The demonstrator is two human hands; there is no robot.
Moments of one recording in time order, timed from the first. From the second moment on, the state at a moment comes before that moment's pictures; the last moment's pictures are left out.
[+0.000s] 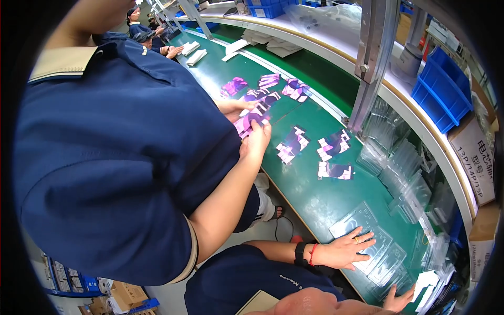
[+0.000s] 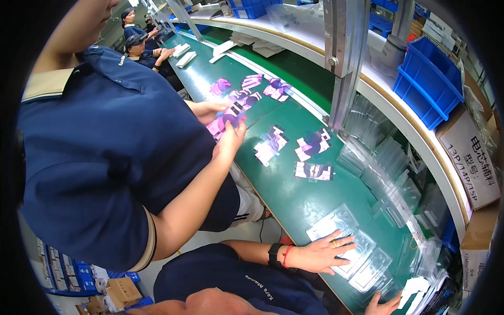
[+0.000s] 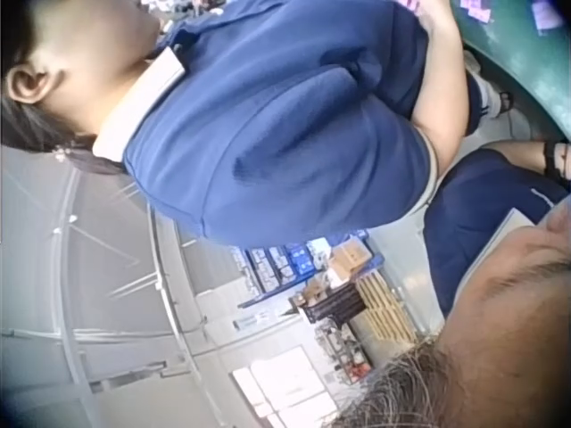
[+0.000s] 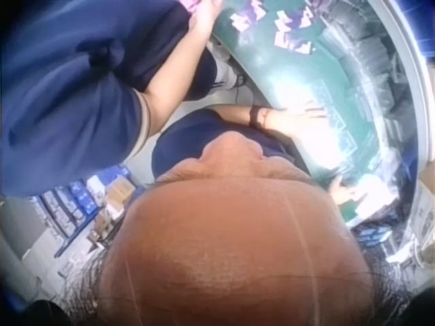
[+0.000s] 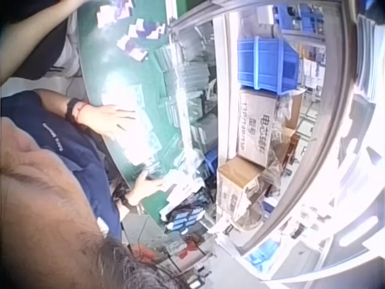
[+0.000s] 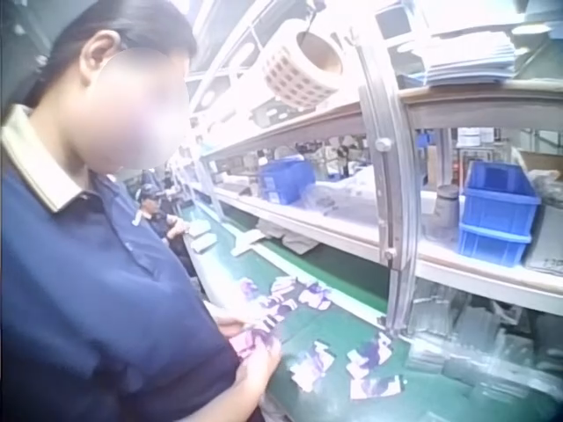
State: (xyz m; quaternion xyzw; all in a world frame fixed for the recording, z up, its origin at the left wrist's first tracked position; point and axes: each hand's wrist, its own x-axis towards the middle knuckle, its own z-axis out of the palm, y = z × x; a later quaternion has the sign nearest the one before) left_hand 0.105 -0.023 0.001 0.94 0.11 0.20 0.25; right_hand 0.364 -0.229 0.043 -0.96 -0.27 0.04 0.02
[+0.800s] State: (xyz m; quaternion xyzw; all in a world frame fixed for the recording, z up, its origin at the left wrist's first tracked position) left_hand 0.062 0.057 0.059 0.75 0.28 0.42 0.43; right_hand 0.376 -0.267 0.028 -0.92 -0.34 -0.16 0.00
